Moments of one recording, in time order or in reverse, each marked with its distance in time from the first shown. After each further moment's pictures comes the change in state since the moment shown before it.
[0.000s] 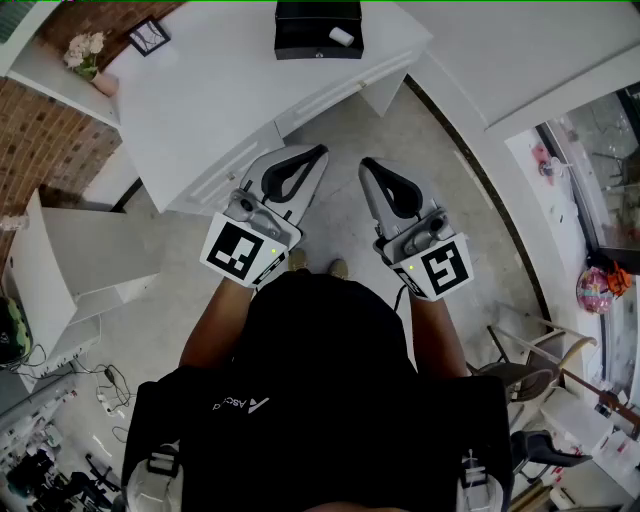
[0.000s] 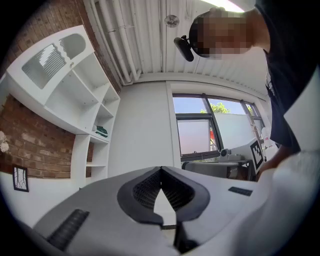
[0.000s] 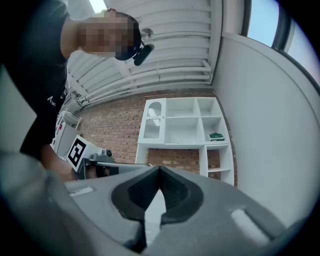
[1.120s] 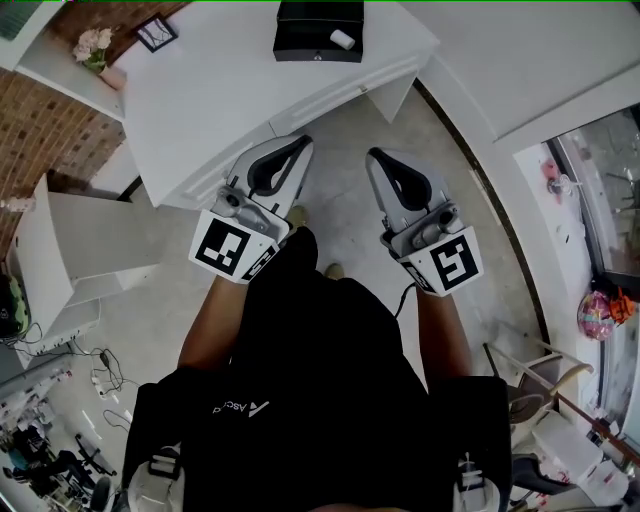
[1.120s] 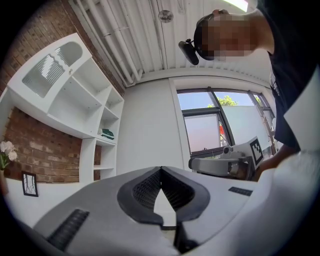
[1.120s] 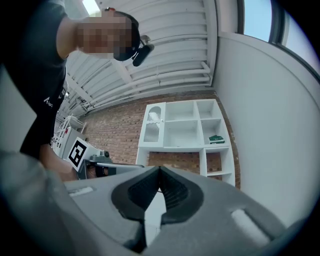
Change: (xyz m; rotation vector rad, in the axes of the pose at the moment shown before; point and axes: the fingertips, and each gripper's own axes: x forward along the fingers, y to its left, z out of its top) left arm 0.038 -0.004 -0.003 0.047 0.011 0.114; right arm -0.023 -0.057 0.008 0.026 -0.040 0.059
